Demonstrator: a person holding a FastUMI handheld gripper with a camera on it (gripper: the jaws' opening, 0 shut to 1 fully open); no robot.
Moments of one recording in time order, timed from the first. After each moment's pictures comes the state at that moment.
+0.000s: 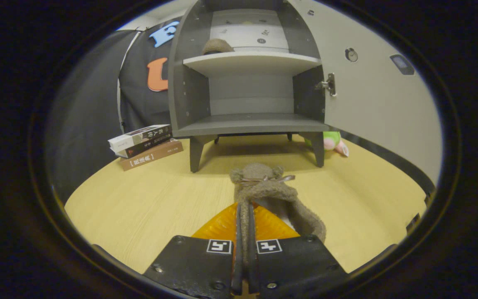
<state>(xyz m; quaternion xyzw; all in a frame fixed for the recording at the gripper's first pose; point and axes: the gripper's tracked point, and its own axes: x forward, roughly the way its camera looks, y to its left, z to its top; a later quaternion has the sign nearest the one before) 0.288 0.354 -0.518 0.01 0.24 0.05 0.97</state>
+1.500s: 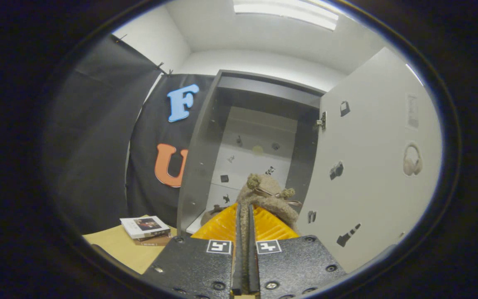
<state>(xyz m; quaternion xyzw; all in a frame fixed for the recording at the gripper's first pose) 0.360 0.348 -0.006 -0.10 0.01 0.06 0.99</state>
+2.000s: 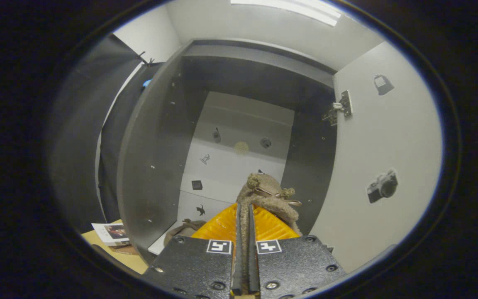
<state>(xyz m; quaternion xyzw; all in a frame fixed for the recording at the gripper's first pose) 0.527 0.327 -0.013 -0.12 0.02 0.02 0.99</state>
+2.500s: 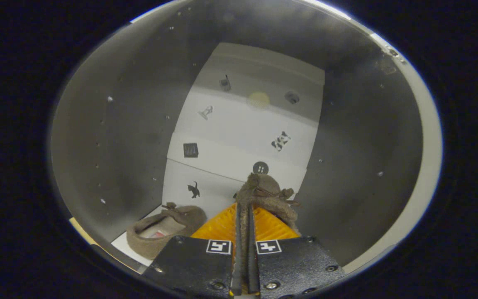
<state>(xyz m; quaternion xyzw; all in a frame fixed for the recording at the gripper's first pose) 0.649 0.335 -0.139 -0.13 0.11 0.04 0.98</state>
